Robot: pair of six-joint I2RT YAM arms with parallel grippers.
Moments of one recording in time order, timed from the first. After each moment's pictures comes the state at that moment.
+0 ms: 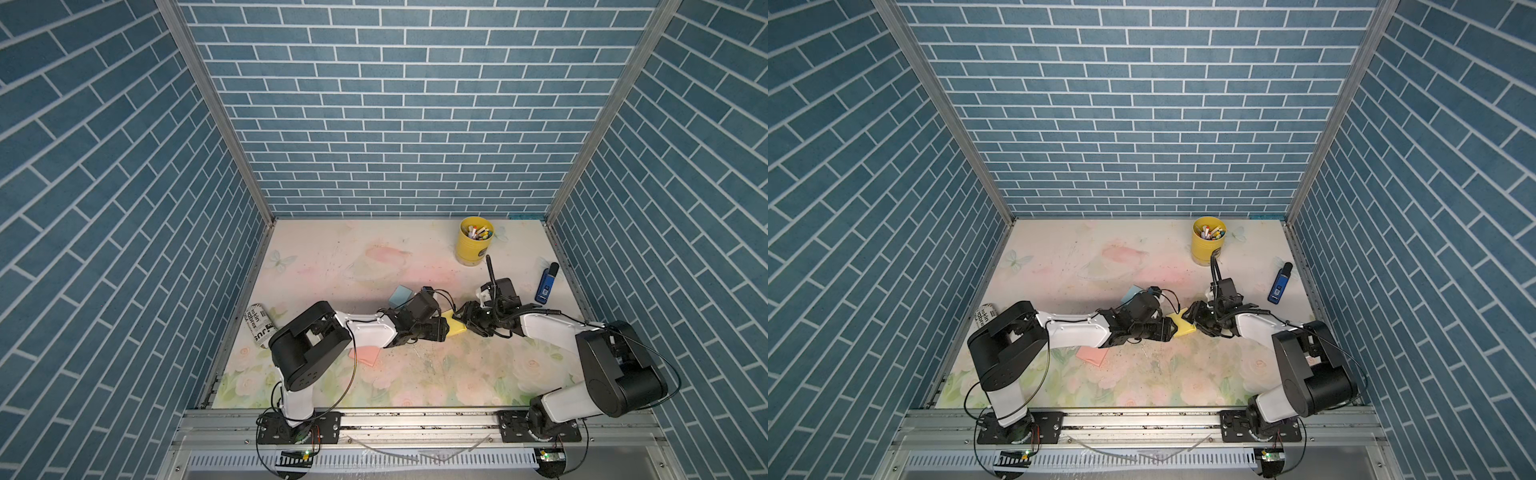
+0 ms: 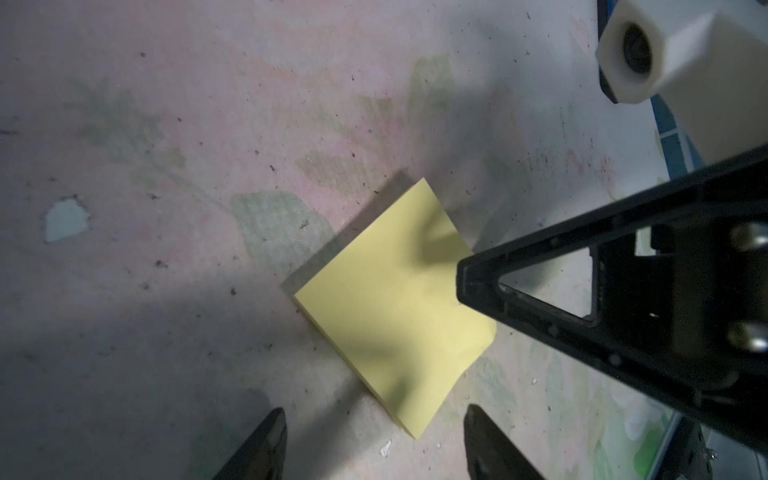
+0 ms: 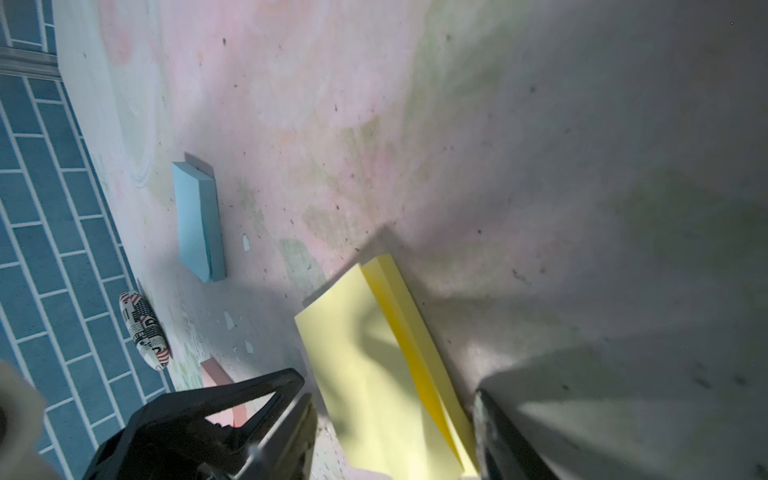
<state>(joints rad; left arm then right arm) -0.95 1.83 0.94 0.08 0.08 -0.72 0.37 1.48 0.61 -0.13 -0.47 0.79</state>
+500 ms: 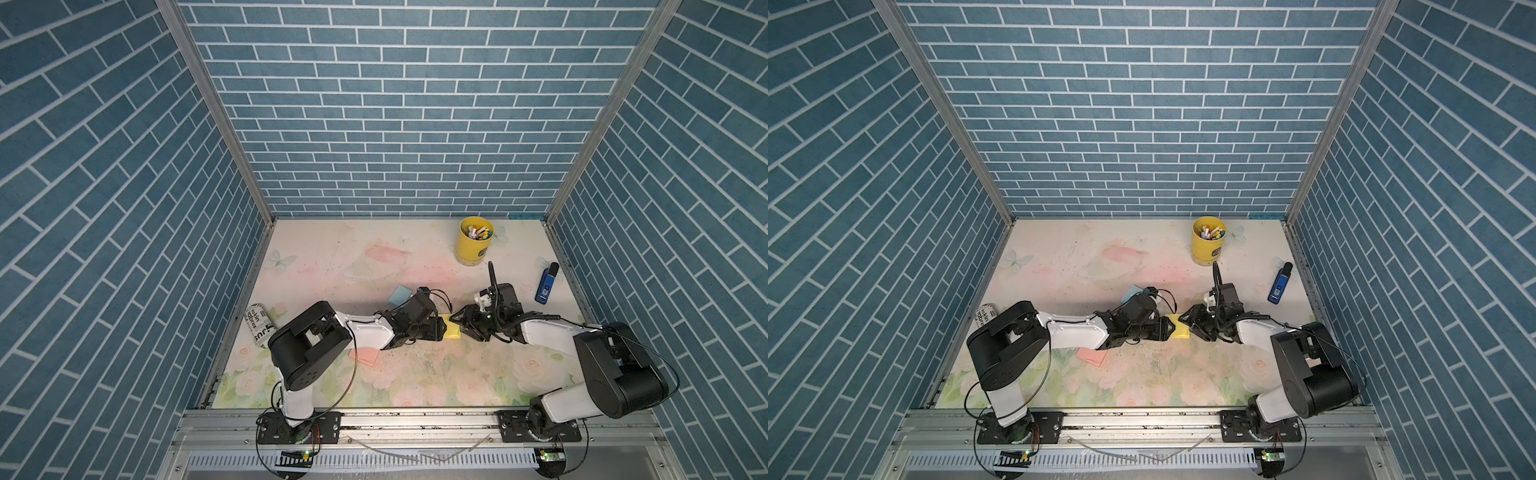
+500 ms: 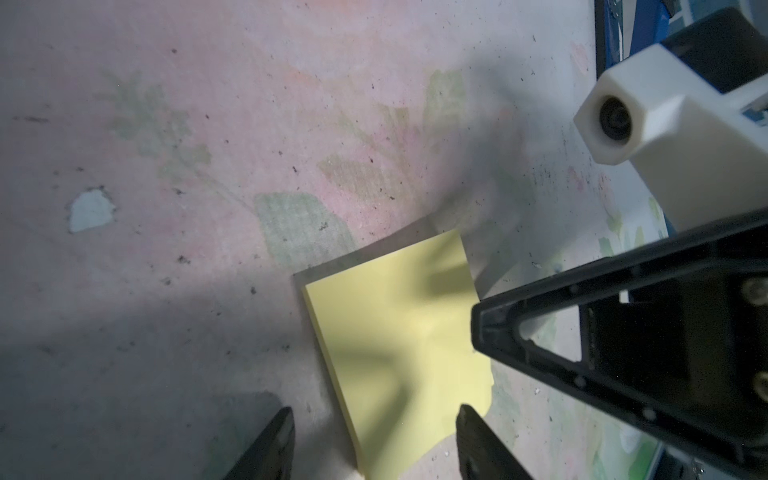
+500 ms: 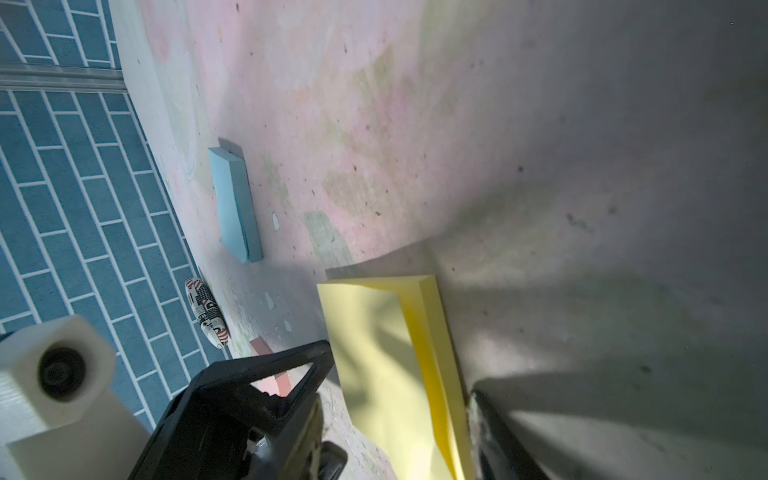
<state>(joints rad) -0.93 1.83 0.90 0.14 0.09 -0.76 0.37 1.47 0.53 0.01 -0.59 0.93</state>
